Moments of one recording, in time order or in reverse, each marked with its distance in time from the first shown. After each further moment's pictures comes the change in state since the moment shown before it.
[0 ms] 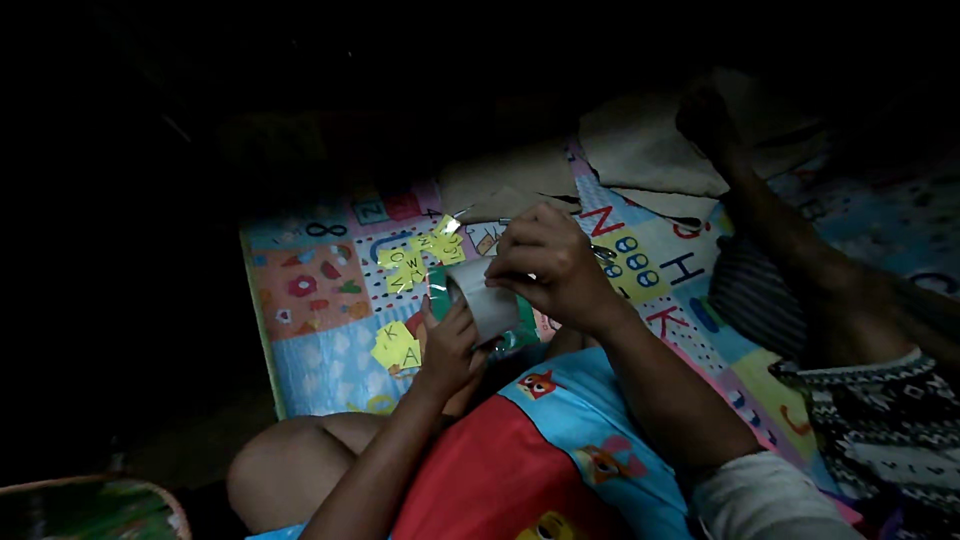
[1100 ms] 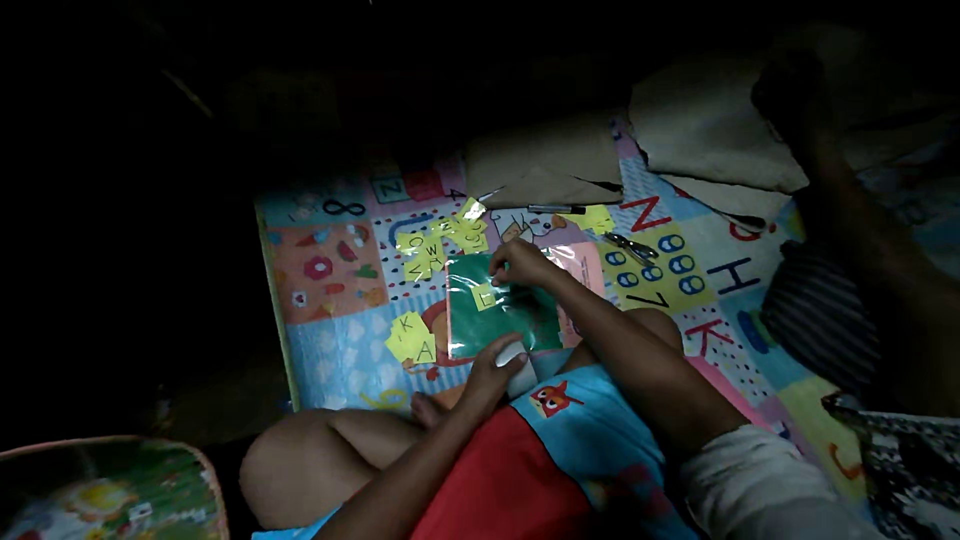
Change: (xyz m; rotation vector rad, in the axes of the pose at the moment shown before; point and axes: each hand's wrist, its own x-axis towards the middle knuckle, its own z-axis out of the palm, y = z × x) left_hand -0.014 0.011 0.033 -0.806 -0.378 -1.212; right_hand -0.020 0.142 0.147 0.318 -0.787 0.610
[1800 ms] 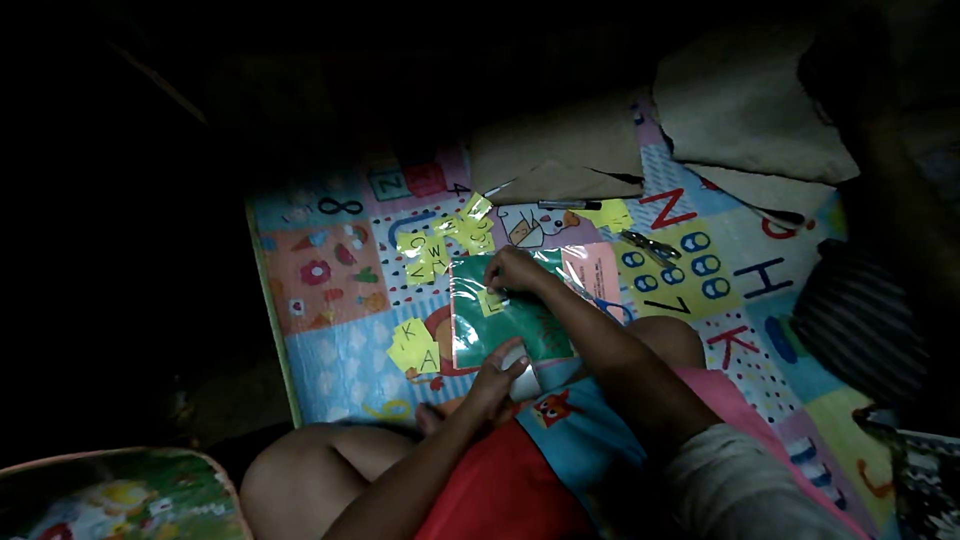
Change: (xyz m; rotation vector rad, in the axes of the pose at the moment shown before) left_hand 0.033 -0.031 -0.007 -0.124 -0.025 -0.186; right_hand 0.041 0.025 0.025 0.035 -0.106 0.022
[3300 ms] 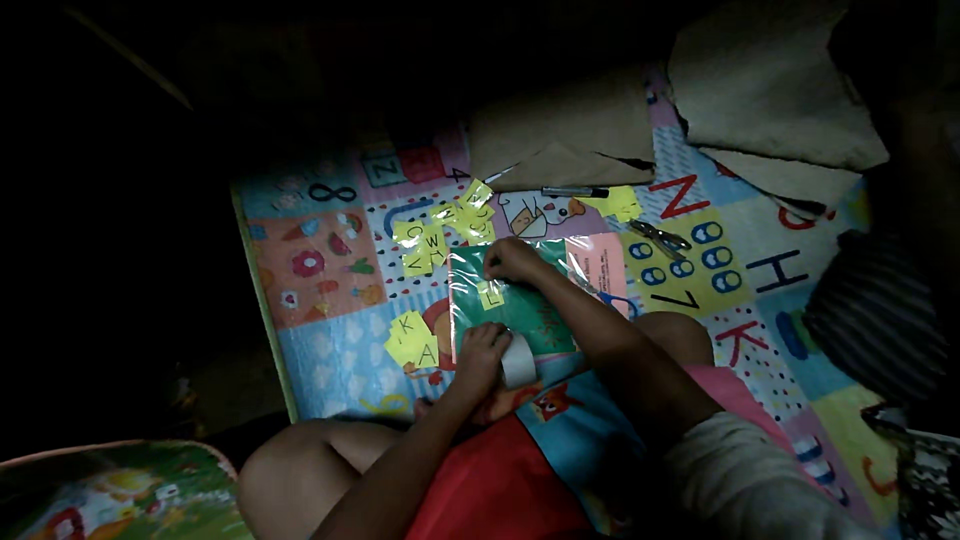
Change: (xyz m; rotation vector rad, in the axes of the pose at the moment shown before) left_hand 0.015 -0.004 -0.026 1.081 0.149 0.626; right_hand 0.019 0.016 0.007 0.000 0.003 0.030
